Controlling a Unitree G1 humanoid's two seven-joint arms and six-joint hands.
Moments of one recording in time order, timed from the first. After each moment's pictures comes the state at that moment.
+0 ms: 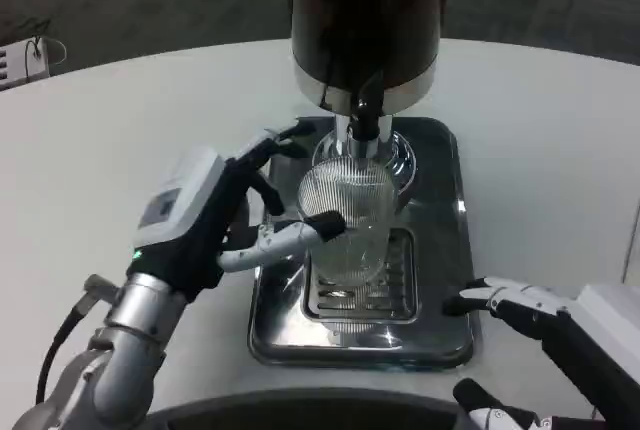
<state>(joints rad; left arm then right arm) -0.71 0.43 -0.17 0.80 0.50 -0.70 0.34 0.24 -0.41 -0.11 -0.91 -0.62 0.10 0.49</state>
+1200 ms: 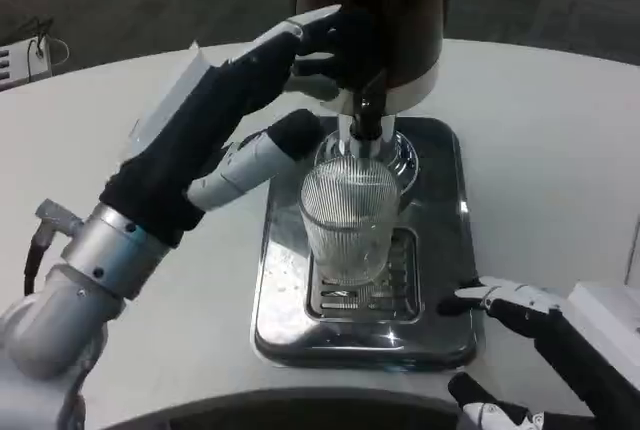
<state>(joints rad) -0.59 0.44 -0.01 0.10 -0.06 -0.47 -0.32 0.22 -0.40 -0.07 -0.91 -0.66 0.13 0.49</state>
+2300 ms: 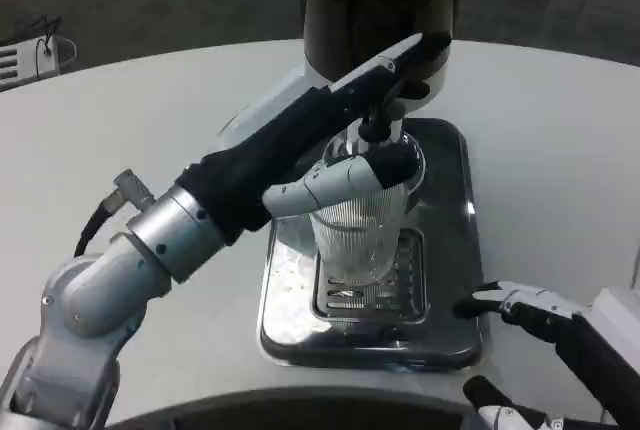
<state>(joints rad) -0.70 0.42 -0.09 0.16 0.02 -0.39 -0.49 0.28 -0.38 -0.11 -0.95 -0.60 0.15 0.49</state>
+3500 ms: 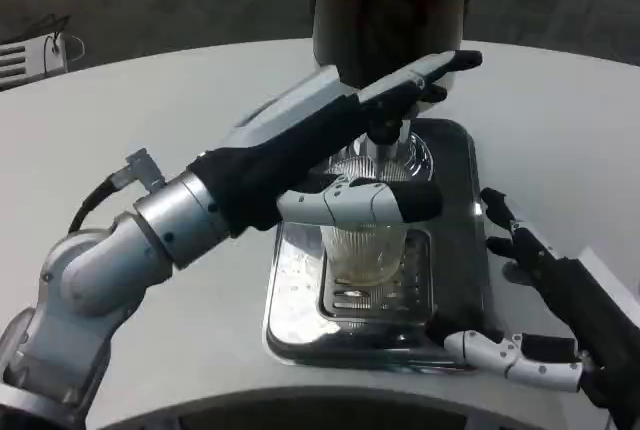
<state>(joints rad) -0.76 0.49 -0.14 0.19 0.09 -0.44 -0.52 -0.02 -0.28 -0.02 -0.58 -0.30 0.28 0.27</state>
